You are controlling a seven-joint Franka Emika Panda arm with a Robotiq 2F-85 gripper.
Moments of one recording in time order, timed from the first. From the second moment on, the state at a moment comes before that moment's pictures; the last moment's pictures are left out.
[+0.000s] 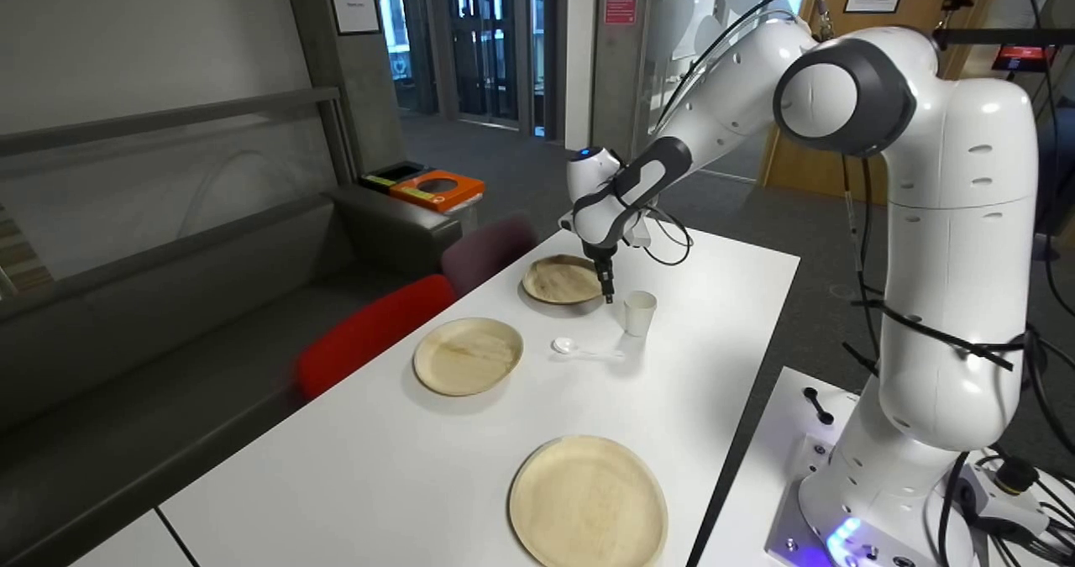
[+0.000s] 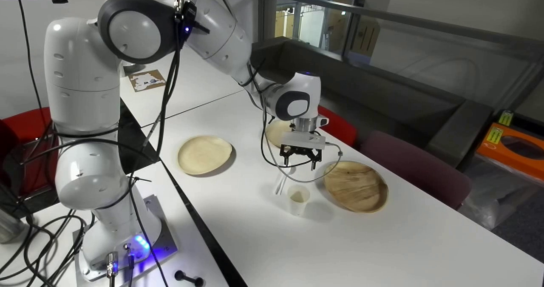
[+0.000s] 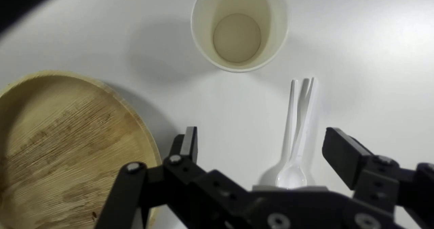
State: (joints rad) arm -0.09 0.32 -0.14 -2.09 -0.22 2.35 -0.74
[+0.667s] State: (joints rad) arm -0.09 0.33 -0.14 -2.13 -0.31 2.44 -0.51
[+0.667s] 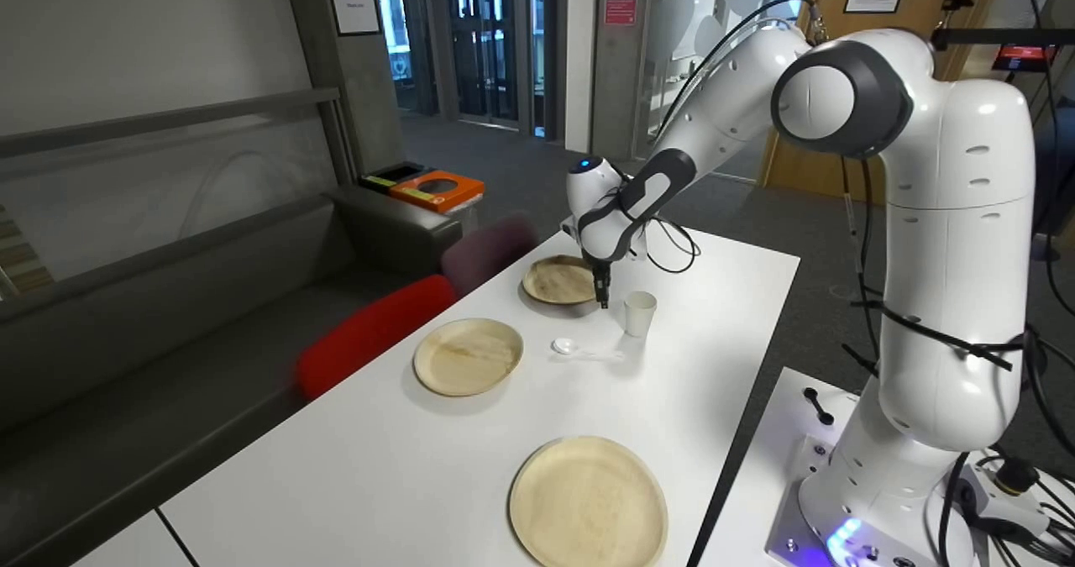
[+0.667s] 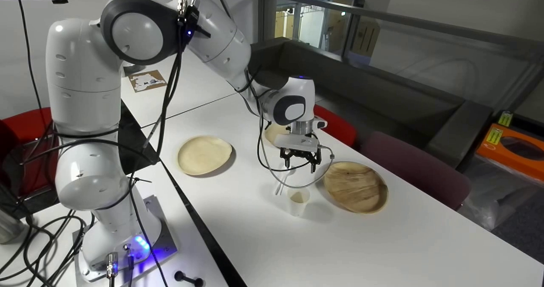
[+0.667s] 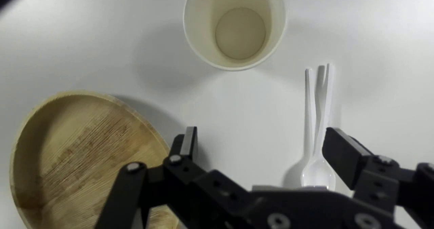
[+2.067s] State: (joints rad) arm -0.07 0.45 -0.07 -2.13 -0.39 2.48 -0.45
